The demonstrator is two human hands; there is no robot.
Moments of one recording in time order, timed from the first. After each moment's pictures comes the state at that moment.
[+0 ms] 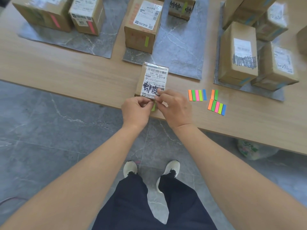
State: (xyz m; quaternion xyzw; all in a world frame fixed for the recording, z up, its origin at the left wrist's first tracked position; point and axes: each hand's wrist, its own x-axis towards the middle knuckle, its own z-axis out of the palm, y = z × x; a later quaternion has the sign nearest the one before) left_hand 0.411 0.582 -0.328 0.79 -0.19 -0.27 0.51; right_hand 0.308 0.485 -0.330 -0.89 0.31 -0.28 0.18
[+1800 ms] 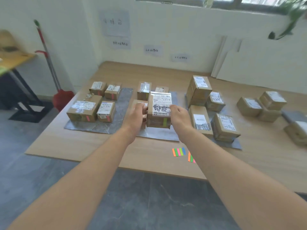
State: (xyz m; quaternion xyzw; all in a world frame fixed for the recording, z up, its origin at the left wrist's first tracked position) left_hand 0.435 0.564 -0.035 0.66 -0.25 -0.38 0.60; right_hand 0.310 0.468 -0.040 -0.63 0.51 -0.29 0.51
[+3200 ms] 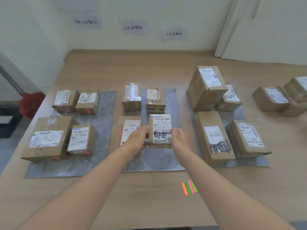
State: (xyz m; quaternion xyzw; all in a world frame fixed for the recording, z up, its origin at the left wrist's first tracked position) left_hand 0.564 0.328 -0.163 0.72 -0.19 -0.54 0.38; right_hand 0.417 0.270 -0.179 -0.49 0.64 -0.20 0.56
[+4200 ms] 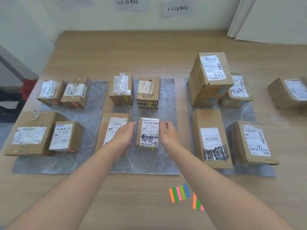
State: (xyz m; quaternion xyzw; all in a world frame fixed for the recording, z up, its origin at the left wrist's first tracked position) left_hand 0.555 0.269 -0.189 0.79 -0.10 -0.50 0.34; right_hand 0.414 0.197 -0.211 -0.51 0.60 -0.14 0.60
